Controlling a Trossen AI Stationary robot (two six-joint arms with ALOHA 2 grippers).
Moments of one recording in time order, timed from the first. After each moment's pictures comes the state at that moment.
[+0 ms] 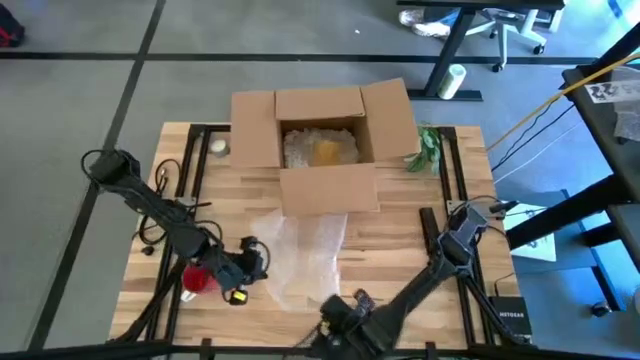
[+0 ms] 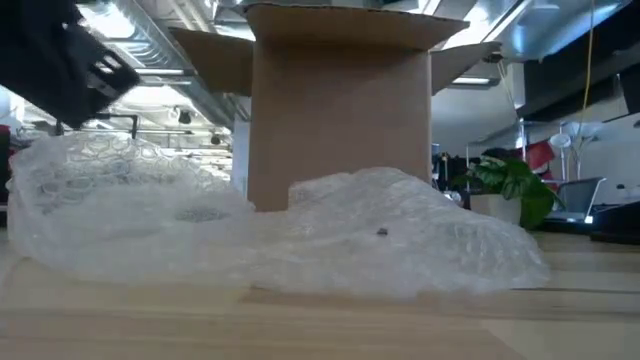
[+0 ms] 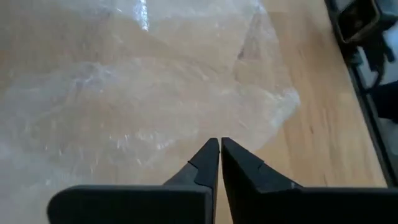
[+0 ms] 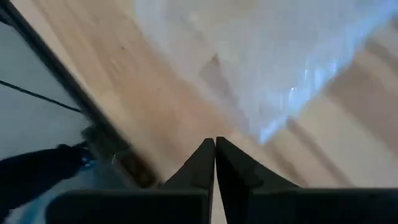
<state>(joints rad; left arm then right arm) -0.67 1.37 0.70 -0.17 -0.35 -0.52 0.67 2.40 2.33 -1.26 0.41 1.37</state>
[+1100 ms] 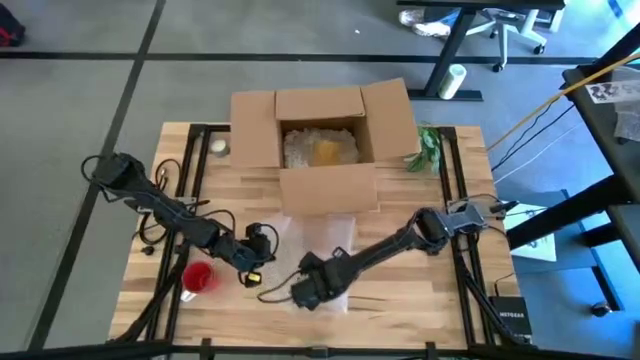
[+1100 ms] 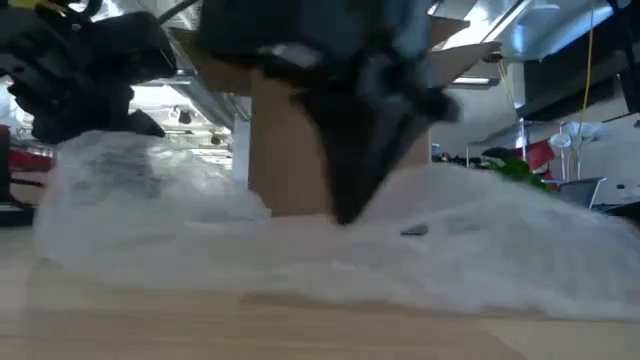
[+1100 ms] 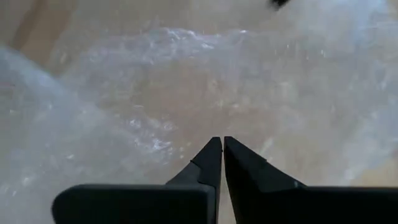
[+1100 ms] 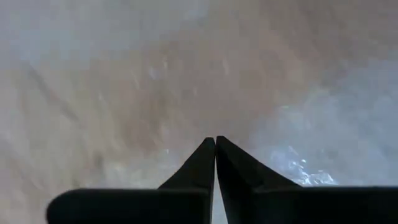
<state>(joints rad) -0.51 1.42 0.56 -0.01 -0.36 -0.53 0.47 2.40 2.08 -1.23 0.19 1.17</state>
